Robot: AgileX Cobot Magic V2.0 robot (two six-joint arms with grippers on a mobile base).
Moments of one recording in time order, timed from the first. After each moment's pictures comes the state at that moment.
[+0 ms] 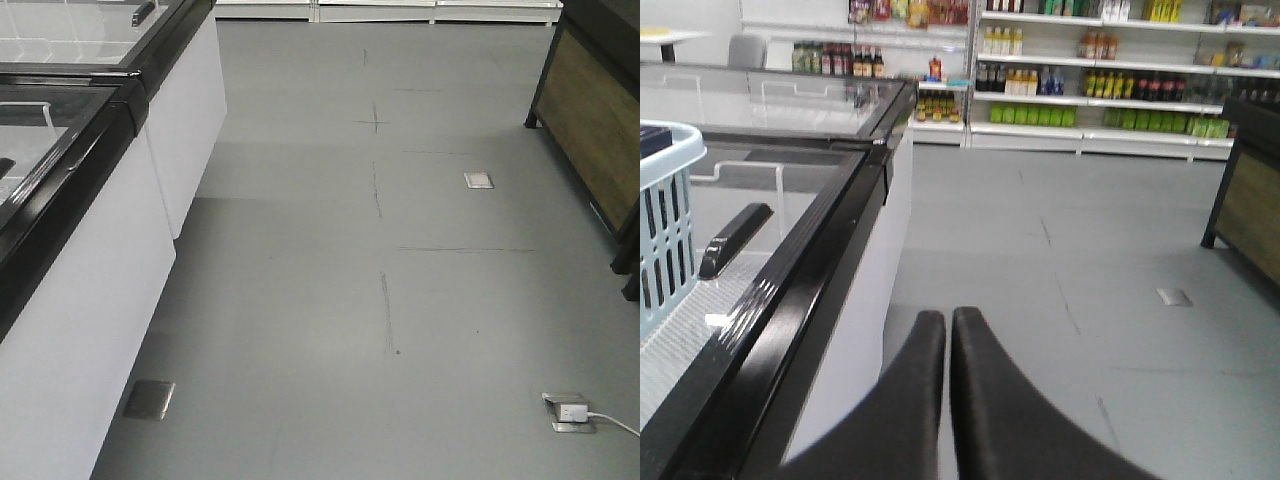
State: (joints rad) left arm -0.01 0.30 -0.30 0.11 0.22 -0.25; right arm 0.02 -0.01 0.03 -0.06 0.02 0.01
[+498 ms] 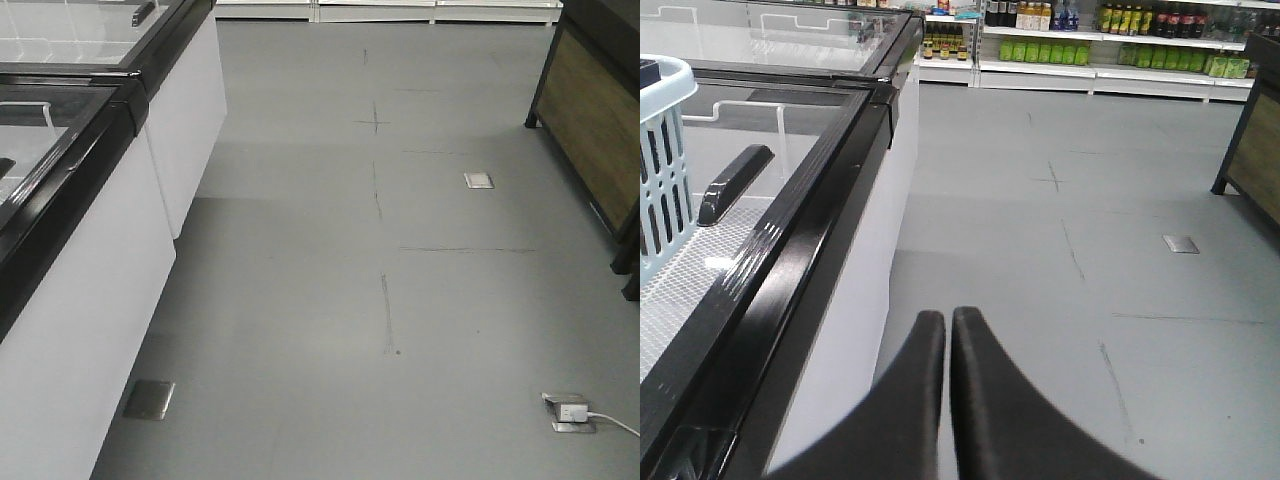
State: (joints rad) left arm -0.01 0.37 -0.31 0.11 0.25 -0.25; right arm 0.02 -0.01 0.03 -0.06 0.02 0.01
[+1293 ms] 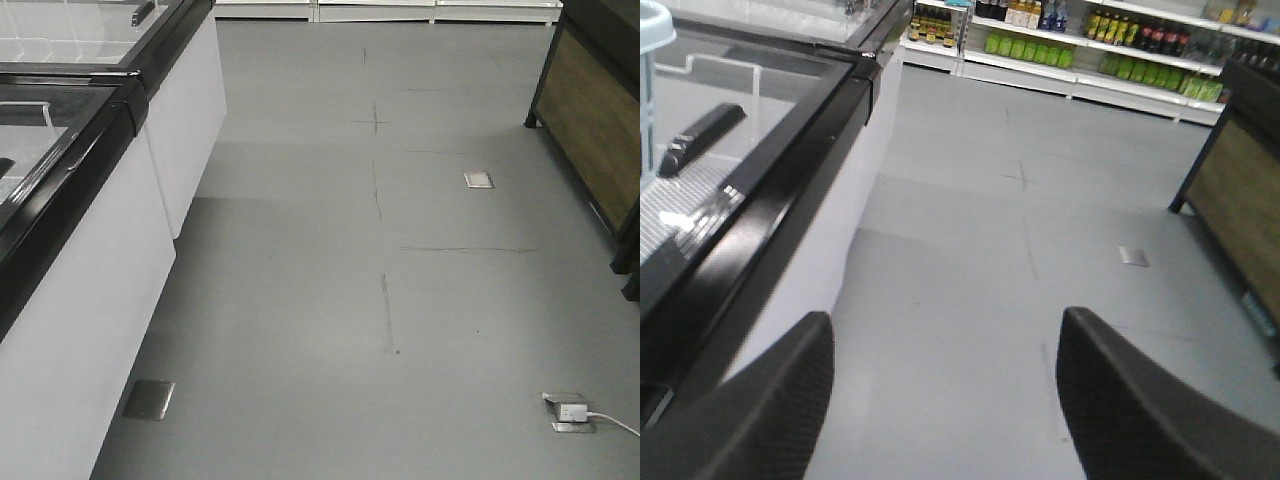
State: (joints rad) left arm -0.01 0.37 -0.31 -0.03 0.27 -0.29; right arm 0.02 -0.01 0.03 -0.06 0.02 0.01
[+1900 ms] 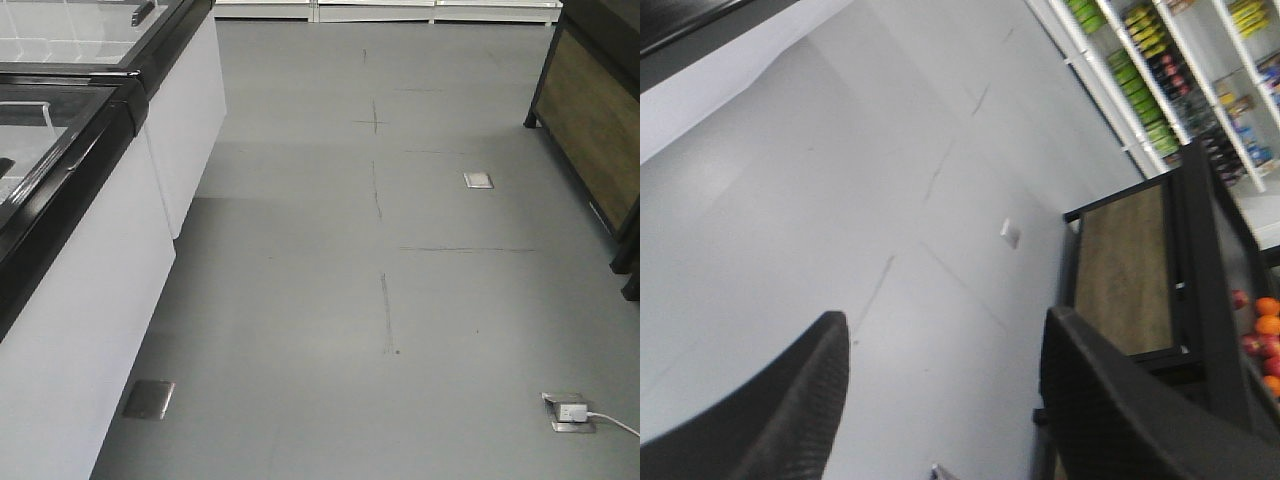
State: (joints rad) left arm -0.01 0.80 -0.63 -0.25 0.38 -0.73; right arm 0.02 -0.01 0.03 -0.06 0.02 0.01
